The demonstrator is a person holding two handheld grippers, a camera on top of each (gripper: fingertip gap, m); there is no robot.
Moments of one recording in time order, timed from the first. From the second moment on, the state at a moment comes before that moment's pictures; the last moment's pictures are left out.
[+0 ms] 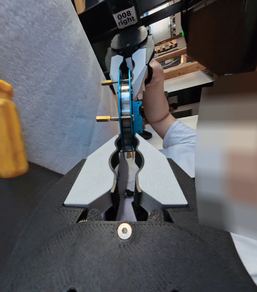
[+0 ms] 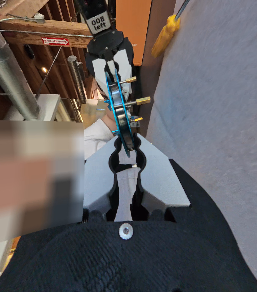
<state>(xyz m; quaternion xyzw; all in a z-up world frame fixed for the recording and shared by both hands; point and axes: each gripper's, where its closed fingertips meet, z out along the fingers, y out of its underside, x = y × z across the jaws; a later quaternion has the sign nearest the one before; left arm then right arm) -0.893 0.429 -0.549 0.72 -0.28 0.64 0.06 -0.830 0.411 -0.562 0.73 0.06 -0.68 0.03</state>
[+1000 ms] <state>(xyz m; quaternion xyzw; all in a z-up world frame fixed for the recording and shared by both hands) -0.916 0.417 -0.566 0.74 -0.37 0.52 -0.21 -0.807 0.401 -0.570 0.81 0.23 -0.52 -0.15</state>
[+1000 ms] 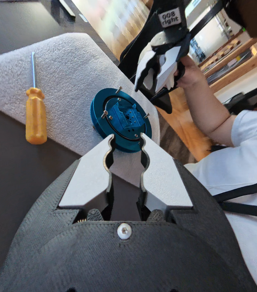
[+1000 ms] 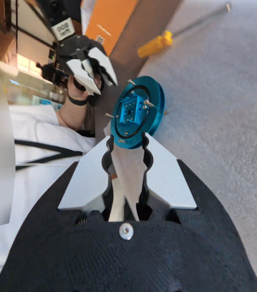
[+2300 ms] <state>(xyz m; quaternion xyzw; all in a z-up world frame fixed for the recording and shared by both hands) -0.948 0.503 -0.626 0.82 -0.48 0.17 -0.28 -0.815 0.375 -0.526 0.69 0.34 -0.30 -0.56</state>
